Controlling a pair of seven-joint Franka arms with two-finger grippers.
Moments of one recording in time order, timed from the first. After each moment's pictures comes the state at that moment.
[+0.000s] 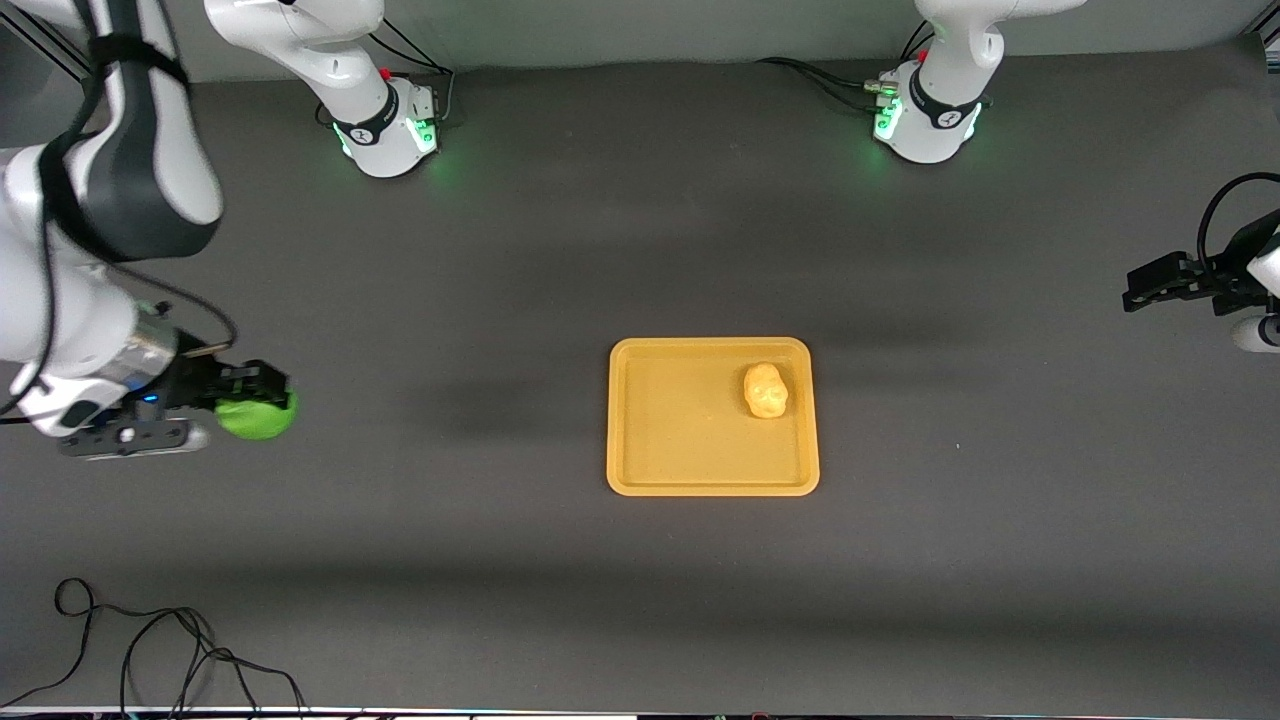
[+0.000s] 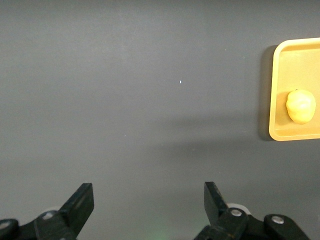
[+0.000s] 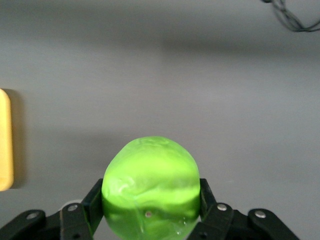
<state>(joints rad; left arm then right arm) 0.07 0.05 0.00 -1.62 0.01 1.59 0.13 0.16 0.23 0.00 -1.58 0.02 1.82 0.12</state>
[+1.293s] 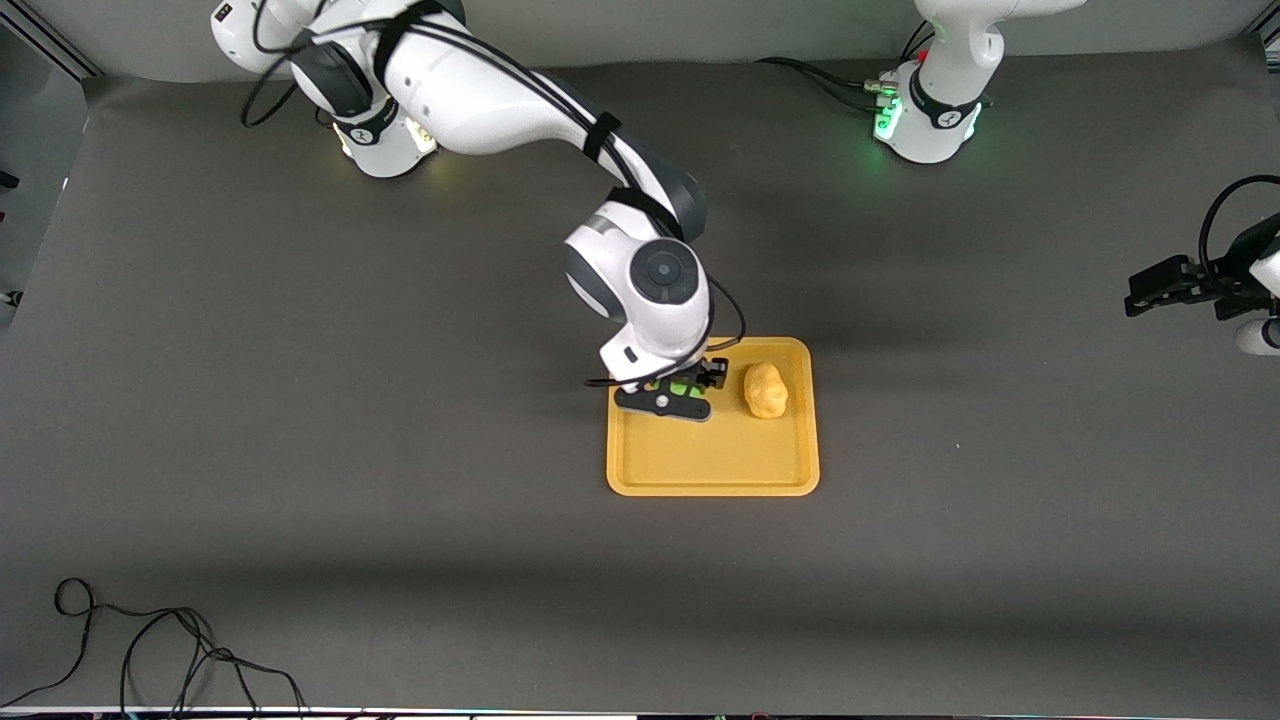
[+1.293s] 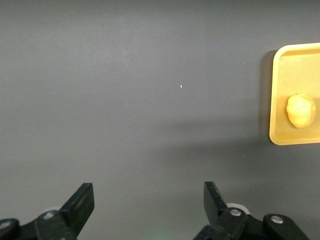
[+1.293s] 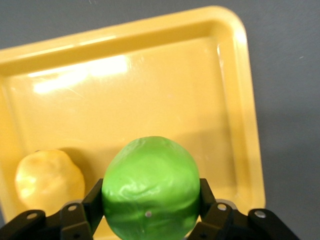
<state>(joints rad) 0.07 0.05 0.00 -1.62 0.01 1.60 0.13 0.79 0.96 0.00 -1.02 0.01 2.01 0.99</state>
